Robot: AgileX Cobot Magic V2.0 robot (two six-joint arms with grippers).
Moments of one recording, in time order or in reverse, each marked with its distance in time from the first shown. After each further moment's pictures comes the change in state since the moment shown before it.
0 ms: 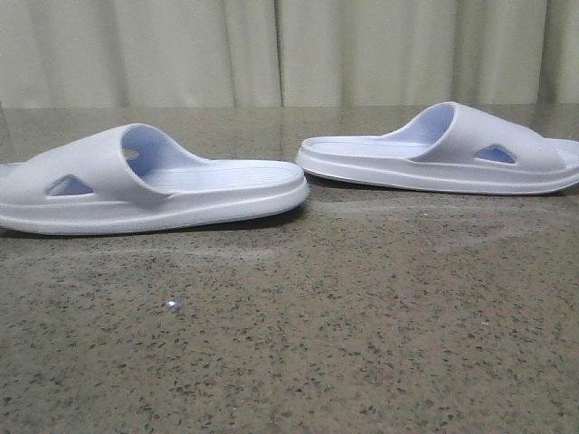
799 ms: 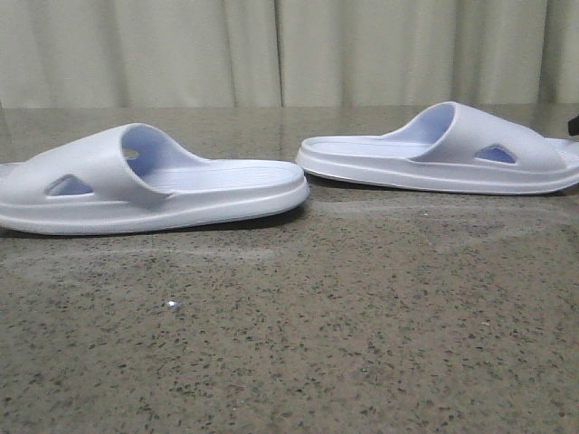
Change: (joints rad) left arm 0.000 0.119 0.000 0.006 0.006 0.083; right arm 0.002 0.345 -0.154 0.135 0.162 -0.159
